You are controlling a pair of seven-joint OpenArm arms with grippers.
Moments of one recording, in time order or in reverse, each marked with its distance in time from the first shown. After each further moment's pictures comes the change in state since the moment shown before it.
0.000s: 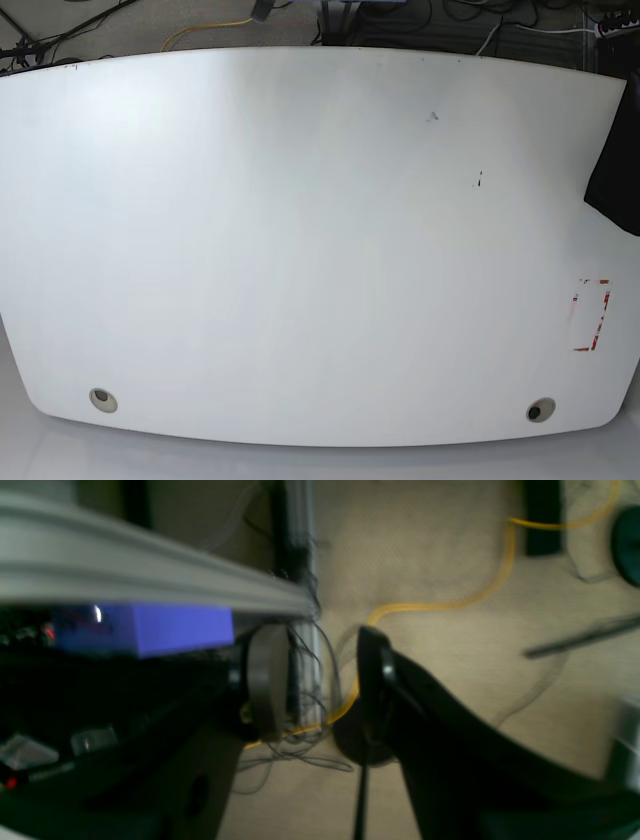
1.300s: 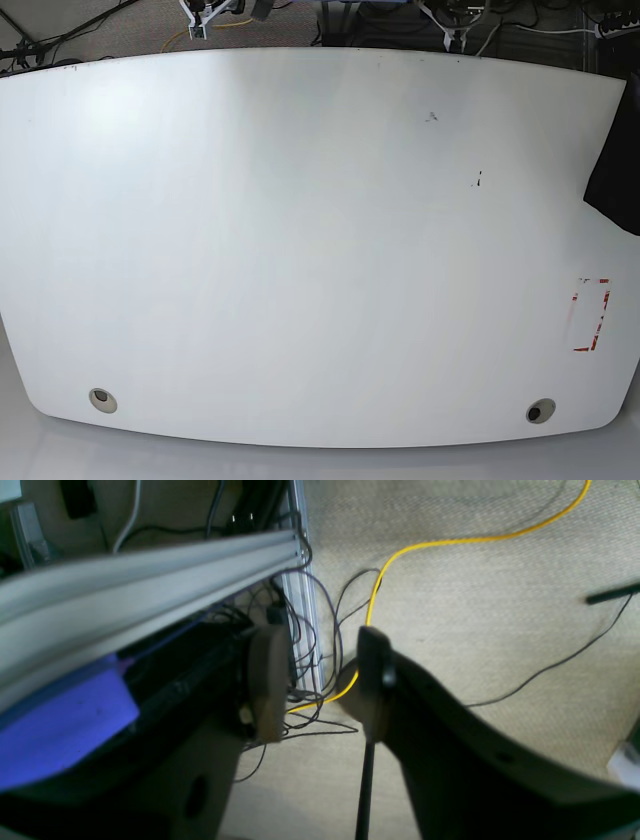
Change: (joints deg) left arm -48.7 -4.1 6.9 -71.3 8.5 8.5 -0.5; right arm 43.9 2.0 -1.6 -58.8 -10.0 0.3 -3.1
